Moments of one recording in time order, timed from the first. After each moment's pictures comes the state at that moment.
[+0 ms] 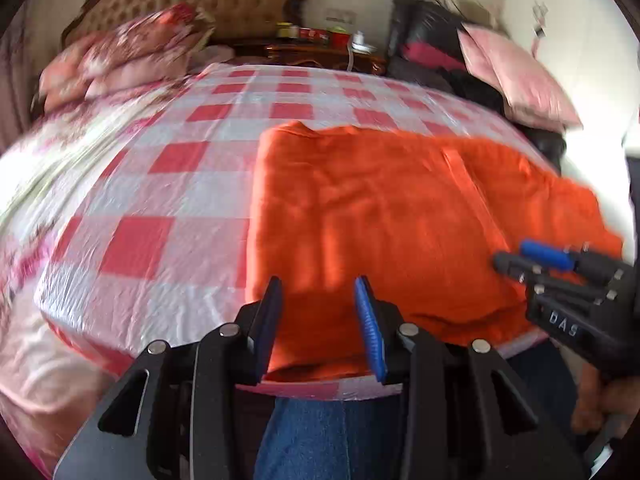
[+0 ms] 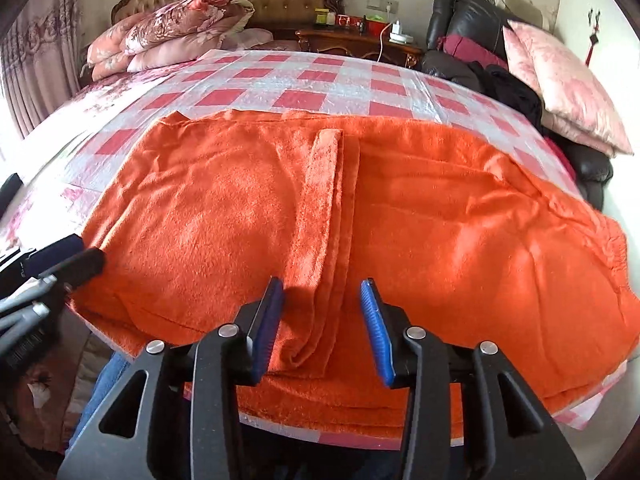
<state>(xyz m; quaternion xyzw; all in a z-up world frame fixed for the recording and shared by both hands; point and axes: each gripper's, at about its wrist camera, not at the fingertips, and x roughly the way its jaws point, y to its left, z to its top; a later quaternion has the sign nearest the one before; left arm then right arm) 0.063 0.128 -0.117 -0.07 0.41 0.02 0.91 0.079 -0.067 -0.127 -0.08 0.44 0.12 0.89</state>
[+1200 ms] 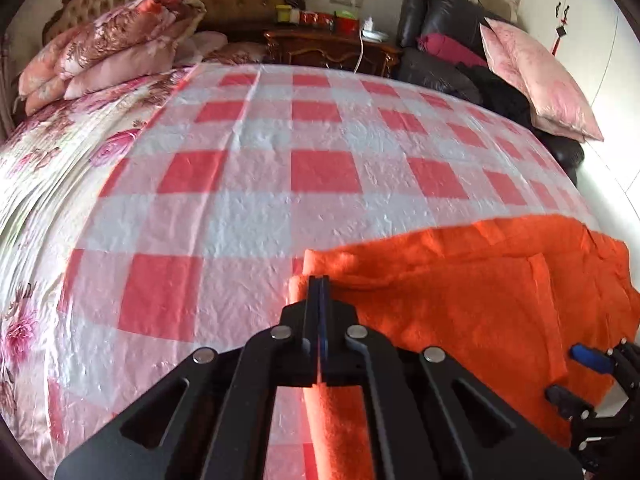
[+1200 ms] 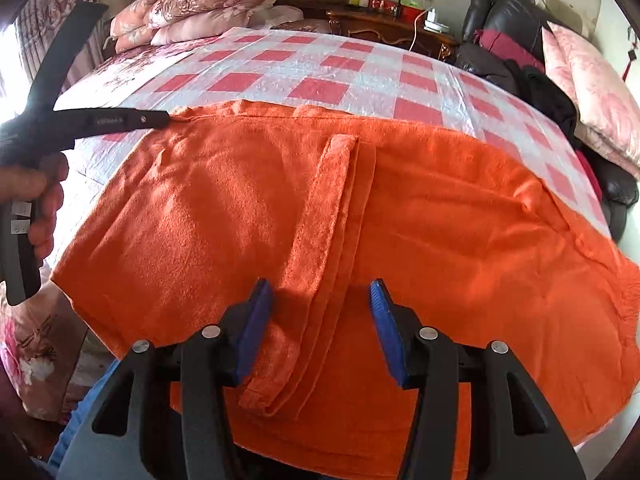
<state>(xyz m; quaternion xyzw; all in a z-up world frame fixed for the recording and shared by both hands) 0.219 0.171 -0.110 -0.06 0.45 0.00 0.89 0.112 -0.065 -0.124 -0.11 0.47 0.17 0.86</state>
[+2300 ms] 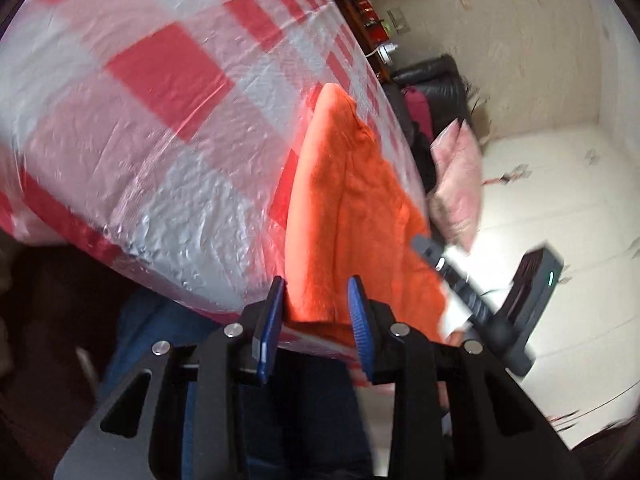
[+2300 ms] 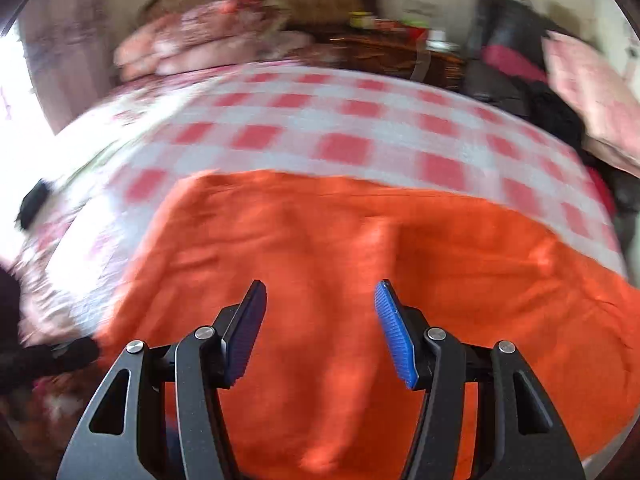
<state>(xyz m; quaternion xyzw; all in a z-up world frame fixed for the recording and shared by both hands) 0.051 0.222 -0.164 -0.51 0.42 -0.13 0.74 0.124 -0.025 -0.090 -0.09 0.45 0.22 0.86</state>
